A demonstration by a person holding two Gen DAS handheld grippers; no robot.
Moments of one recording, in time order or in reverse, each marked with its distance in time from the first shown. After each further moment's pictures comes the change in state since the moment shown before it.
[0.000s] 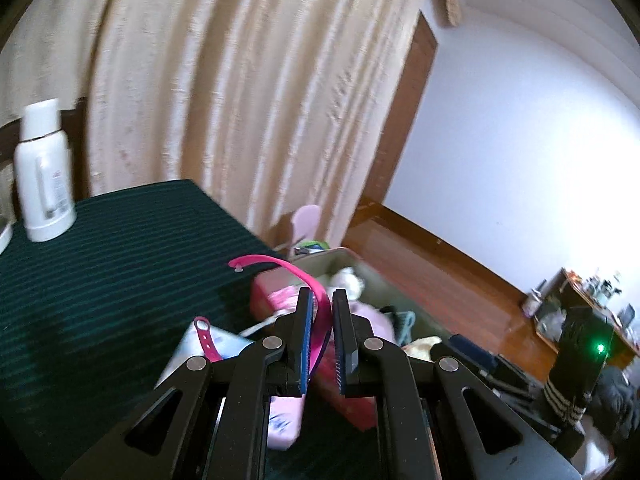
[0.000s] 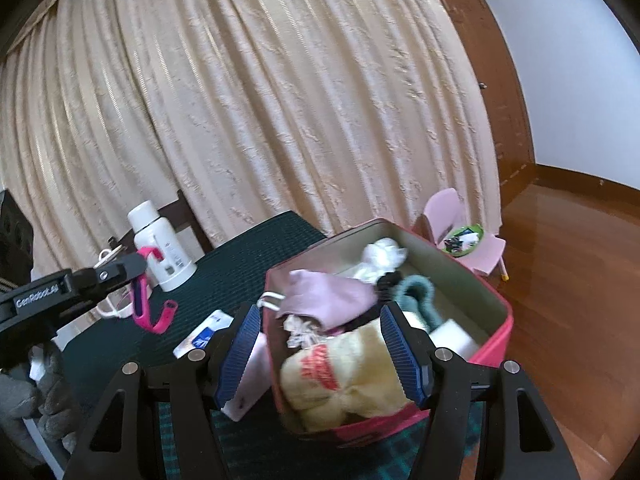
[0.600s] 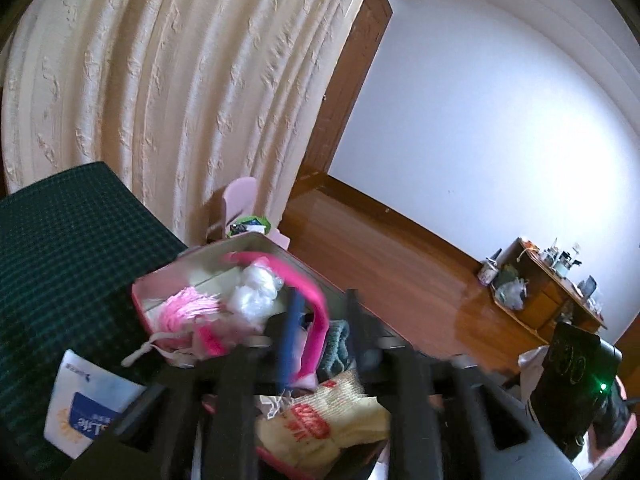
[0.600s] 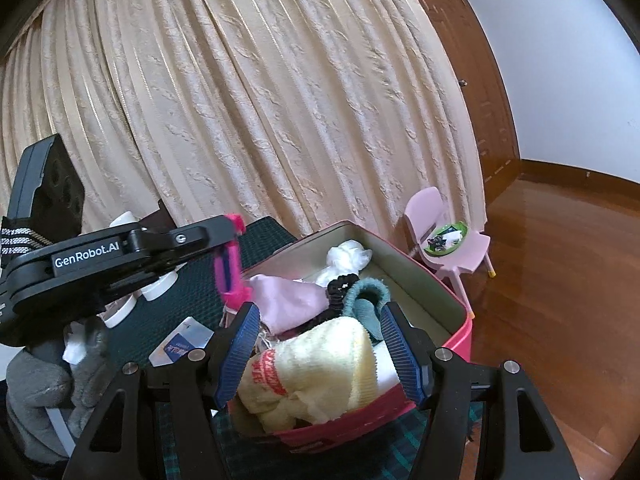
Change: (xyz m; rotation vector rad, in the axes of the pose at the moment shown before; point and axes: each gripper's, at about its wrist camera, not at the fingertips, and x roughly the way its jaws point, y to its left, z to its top) left arm 0.093 -0.047 0.013 0.035 0.118 -0.189; right arm 0.001 -0.028 -0.001 0.033 -0.010 -0.038
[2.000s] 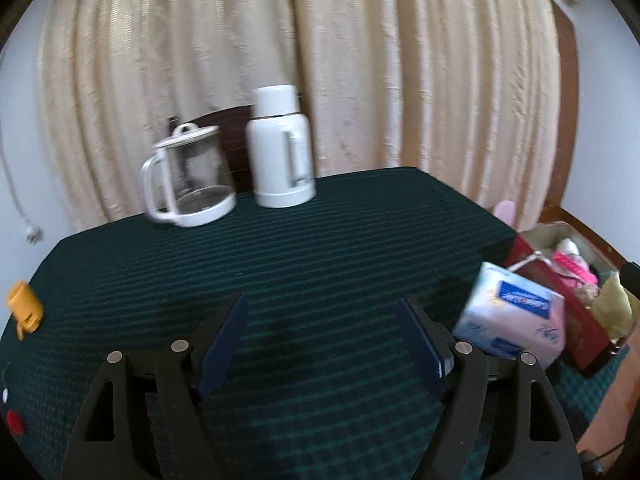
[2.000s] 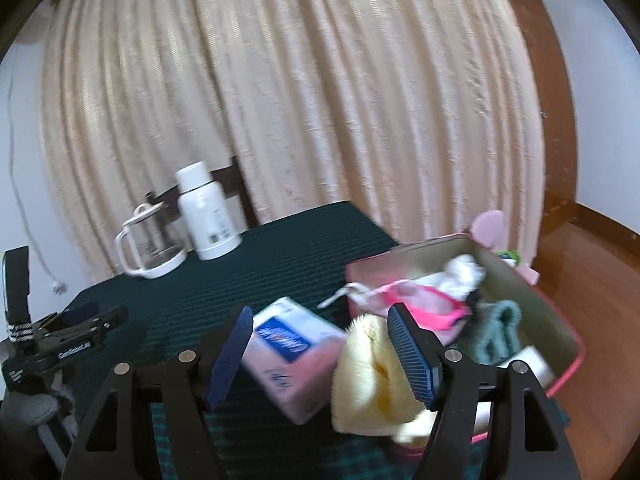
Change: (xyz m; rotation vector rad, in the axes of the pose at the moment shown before) left arm -0.231 0.124 -0.121 -0.134 -0.137 0.931; right arm 0.010 0.116 -0.007 -0.250 0.064 0.158
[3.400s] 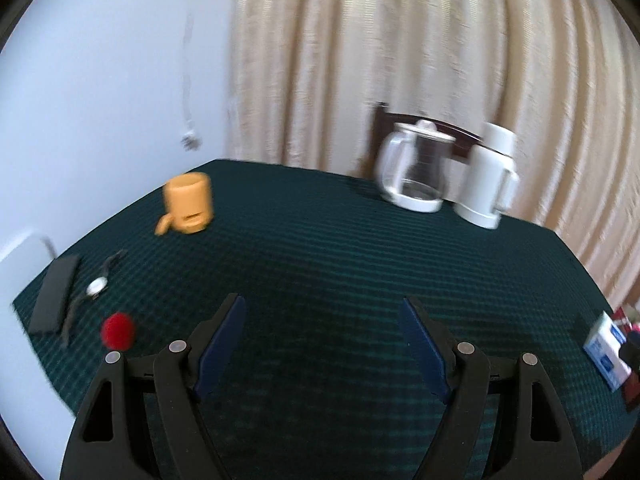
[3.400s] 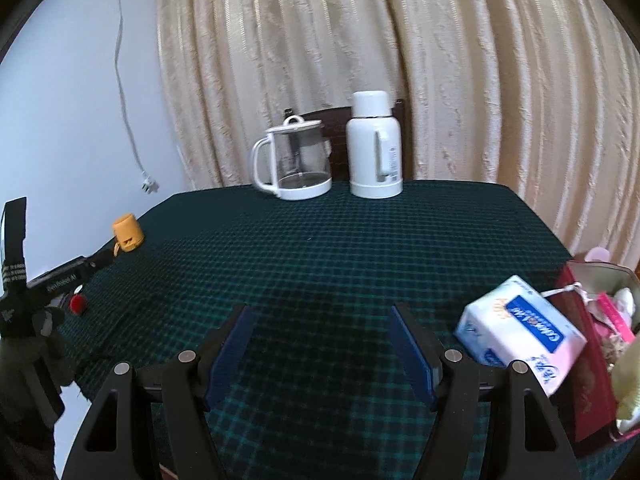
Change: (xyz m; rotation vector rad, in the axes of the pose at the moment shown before) left arm -0.102 0.245 -0.092 -0.408 -0.033 0.333; right arm 0.031 0.185 -0.046 -0.293 0.174 0.300
